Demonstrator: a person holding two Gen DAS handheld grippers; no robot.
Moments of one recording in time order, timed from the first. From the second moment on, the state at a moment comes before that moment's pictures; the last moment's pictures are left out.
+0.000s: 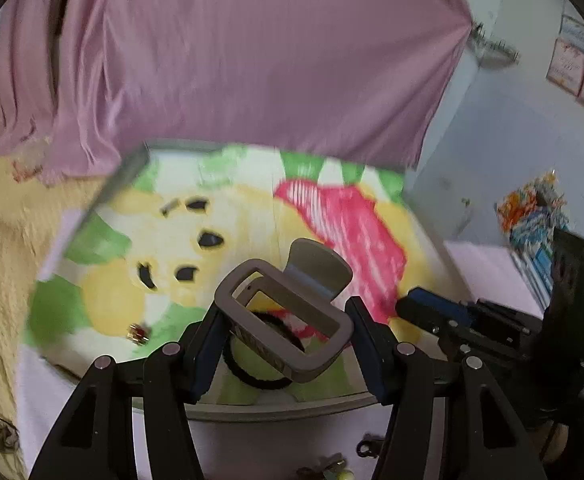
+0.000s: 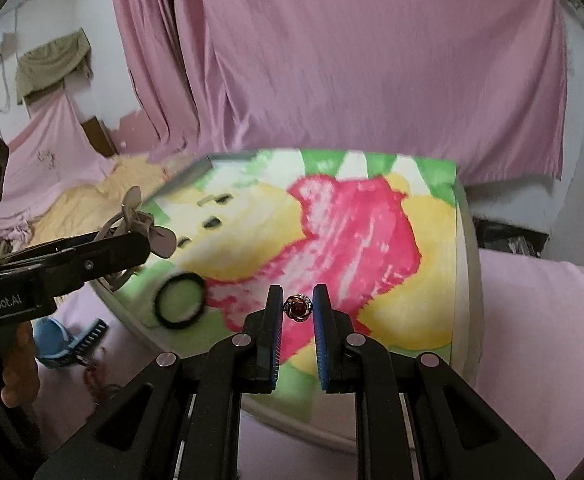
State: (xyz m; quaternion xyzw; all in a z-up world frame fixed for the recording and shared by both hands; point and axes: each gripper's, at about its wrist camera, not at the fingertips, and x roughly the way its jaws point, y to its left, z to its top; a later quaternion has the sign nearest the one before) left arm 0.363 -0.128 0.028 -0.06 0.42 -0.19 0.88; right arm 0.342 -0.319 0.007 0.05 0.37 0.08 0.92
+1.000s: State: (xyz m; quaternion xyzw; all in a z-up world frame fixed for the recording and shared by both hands) left arm 0.346 -0.117 0.031 -0.05 0.41 -0.17 0.90; right arm 0.332 -0.324 0.000 0.07 0.36 0.06 0.93
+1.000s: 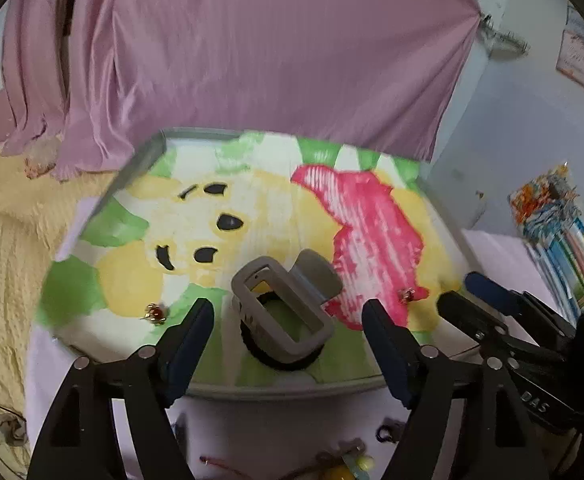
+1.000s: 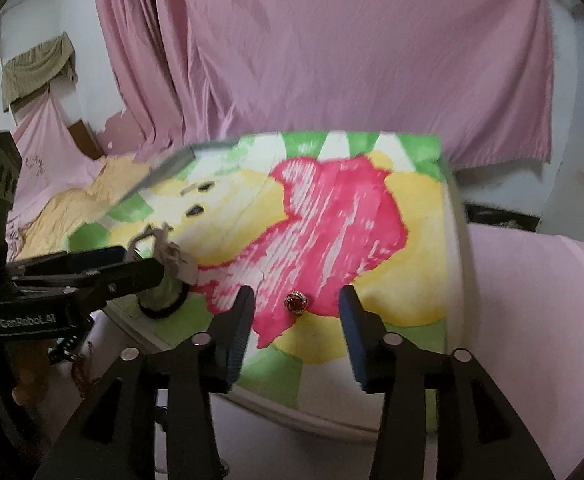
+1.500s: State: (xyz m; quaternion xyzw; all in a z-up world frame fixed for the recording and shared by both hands) left arm 0.233 -0.057 0.075 -0.07 0.21 -0.13 0.97; right arm 0.212 -0.301 0.057 0.05 0.16 -0.01 0.99
